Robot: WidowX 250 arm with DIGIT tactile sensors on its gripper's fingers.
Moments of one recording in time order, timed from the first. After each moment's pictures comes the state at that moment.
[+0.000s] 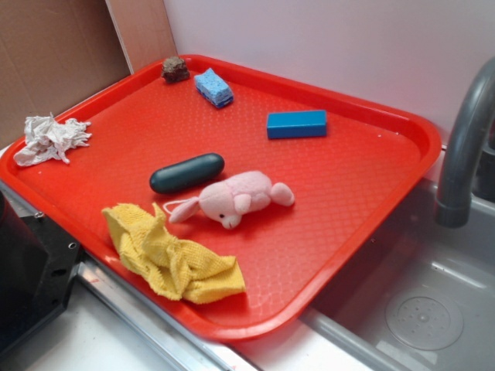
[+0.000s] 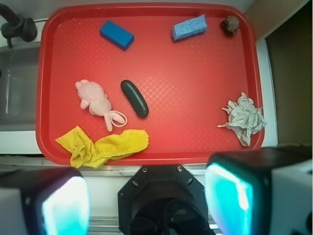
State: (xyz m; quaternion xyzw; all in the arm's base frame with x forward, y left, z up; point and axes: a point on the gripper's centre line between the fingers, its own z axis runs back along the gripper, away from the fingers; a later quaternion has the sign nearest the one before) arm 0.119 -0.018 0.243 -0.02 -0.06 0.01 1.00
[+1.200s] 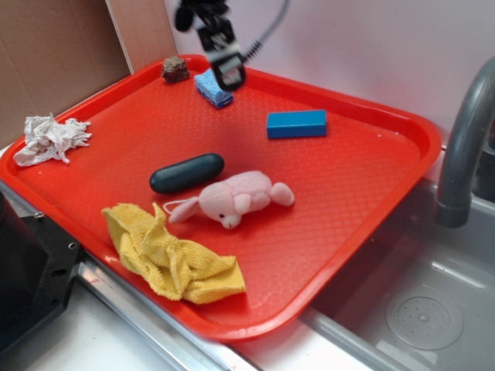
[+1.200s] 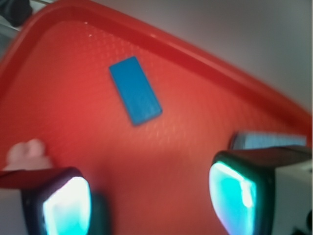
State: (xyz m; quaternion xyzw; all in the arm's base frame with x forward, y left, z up) arm 0.287 -0.034 0.094 -0.01 -0.09 -0.28 0.95
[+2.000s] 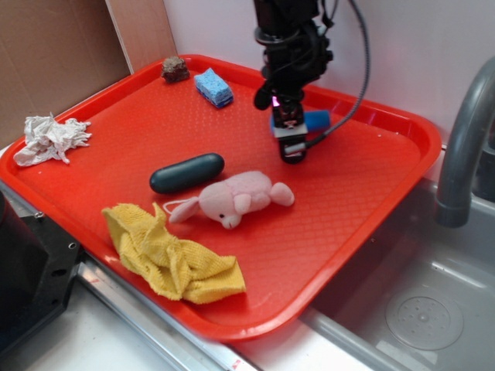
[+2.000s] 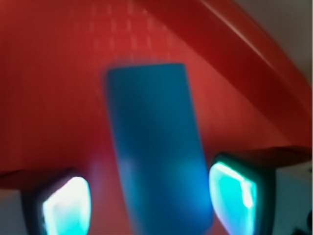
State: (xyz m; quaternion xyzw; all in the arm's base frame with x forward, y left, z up) arm 0.318 -0.067 0.020 0.00 -0.03 -0.35 0.94
